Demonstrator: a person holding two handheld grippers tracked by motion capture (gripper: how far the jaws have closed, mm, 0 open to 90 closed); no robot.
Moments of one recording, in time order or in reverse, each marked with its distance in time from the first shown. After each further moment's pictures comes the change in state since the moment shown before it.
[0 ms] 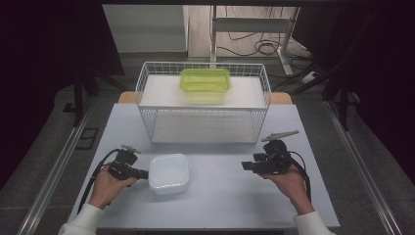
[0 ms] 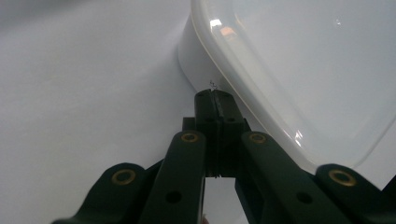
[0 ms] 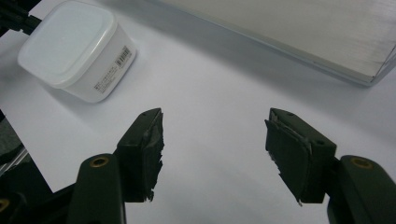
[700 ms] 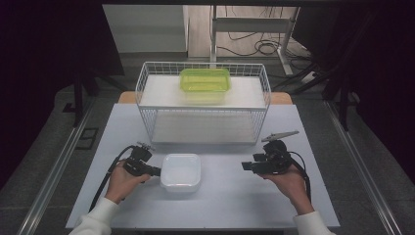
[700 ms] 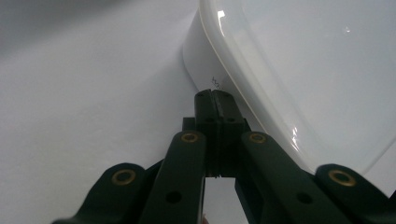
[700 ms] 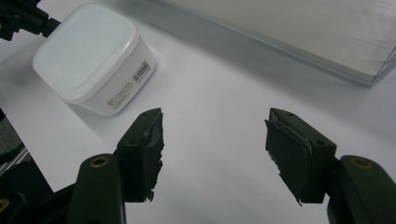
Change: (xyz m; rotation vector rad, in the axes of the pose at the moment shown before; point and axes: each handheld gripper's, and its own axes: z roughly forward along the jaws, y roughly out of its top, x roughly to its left) left arm -0.021 0.025 0.022 0.008 -0.021 0.032; right arm 0.000 0.000 0.000 0.002 0.002 0.001
